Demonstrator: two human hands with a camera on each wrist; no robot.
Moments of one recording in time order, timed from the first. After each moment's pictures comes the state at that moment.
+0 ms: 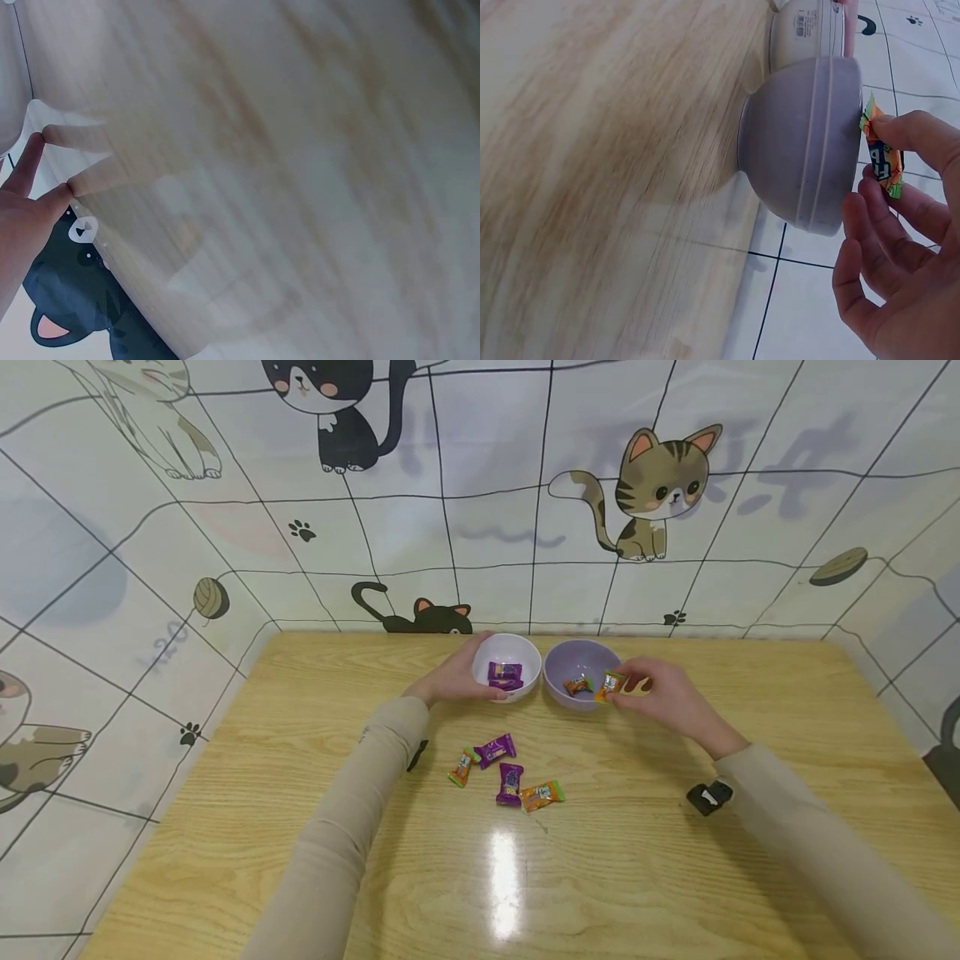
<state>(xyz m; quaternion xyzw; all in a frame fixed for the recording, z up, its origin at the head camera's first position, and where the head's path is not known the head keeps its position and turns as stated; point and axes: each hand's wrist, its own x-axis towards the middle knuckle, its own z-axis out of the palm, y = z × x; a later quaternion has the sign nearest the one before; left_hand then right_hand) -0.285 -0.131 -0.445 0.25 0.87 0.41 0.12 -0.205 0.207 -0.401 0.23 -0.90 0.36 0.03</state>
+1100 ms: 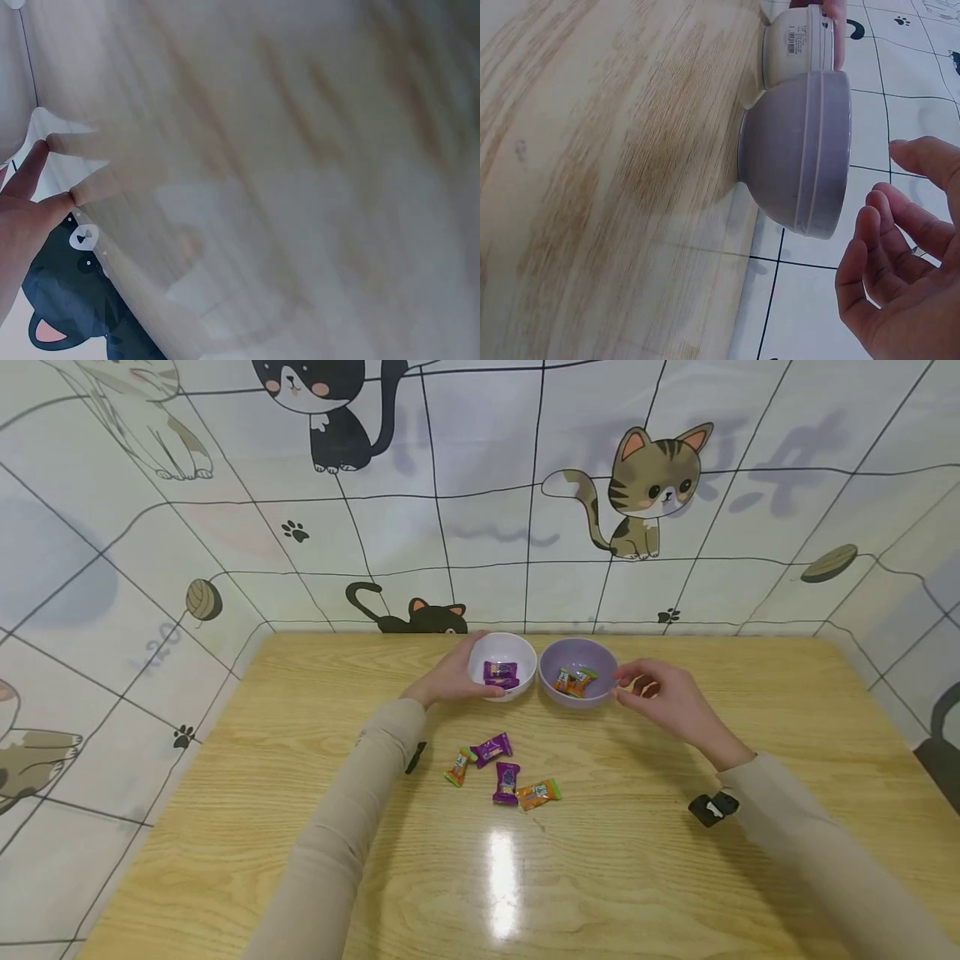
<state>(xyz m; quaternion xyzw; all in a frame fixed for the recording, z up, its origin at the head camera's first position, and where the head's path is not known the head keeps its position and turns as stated) -0.281 -0.126 -0.443 0.22 0.88 0.41 0.11 -0.190 0.211 -0.400 0.19 -0.89 0.41 0.06</state>
